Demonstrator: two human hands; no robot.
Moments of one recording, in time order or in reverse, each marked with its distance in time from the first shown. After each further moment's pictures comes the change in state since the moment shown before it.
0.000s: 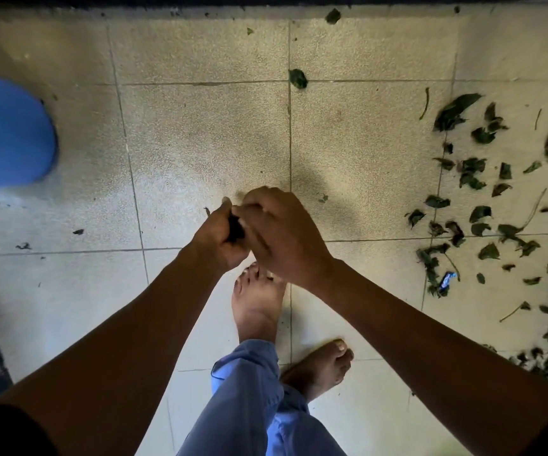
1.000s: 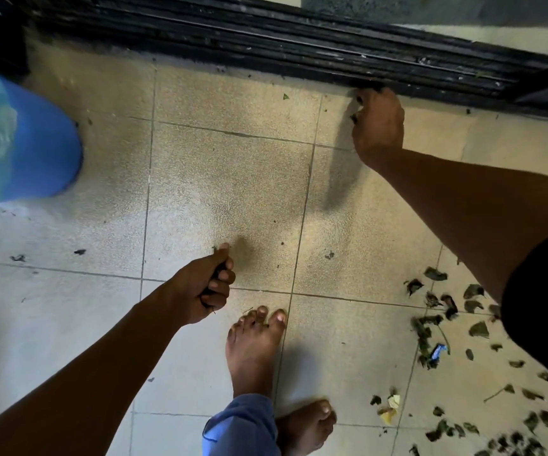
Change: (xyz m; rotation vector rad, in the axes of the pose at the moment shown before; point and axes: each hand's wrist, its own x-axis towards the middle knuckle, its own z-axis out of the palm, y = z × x) left_hand -0.025 0.039 -0.038 0.245 -0.094 -0.145; right_hand 0.186 0.206 -0.061 -0.462 0.084 0.576
